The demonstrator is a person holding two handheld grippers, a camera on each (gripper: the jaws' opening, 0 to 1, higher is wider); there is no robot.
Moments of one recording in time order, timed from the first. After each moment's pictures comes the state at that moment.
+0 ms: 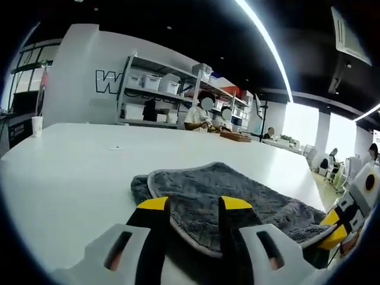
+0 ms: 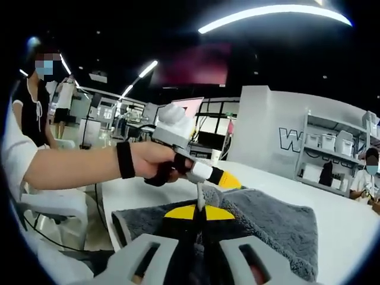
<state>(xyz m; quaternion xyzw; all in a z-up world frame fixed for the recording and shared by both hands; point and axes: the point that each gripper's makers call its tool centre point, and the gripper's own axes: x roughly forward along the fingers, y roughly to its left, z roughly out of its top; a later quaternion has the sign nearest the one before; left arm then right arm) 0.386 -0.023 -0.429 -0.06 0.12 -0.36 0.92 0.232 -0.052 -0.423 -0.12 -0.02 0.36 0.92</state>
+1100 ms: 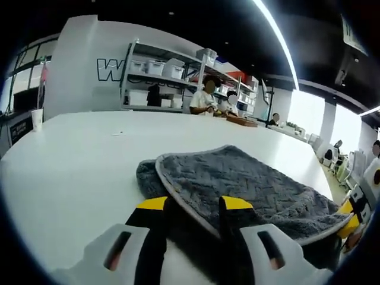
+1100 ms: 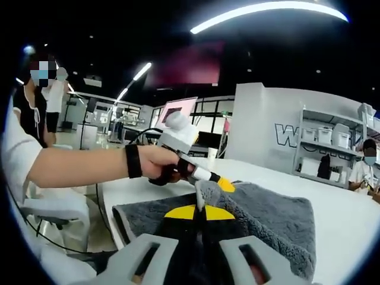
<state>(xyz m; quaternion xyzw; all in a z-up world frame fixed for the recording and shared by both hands) 0.387 -0.028 -0.457 -0.03 0.17 -0.35 0.92 0.229 -0.070 -0.430 -0.10 -0.01 0.35 0.93</state>
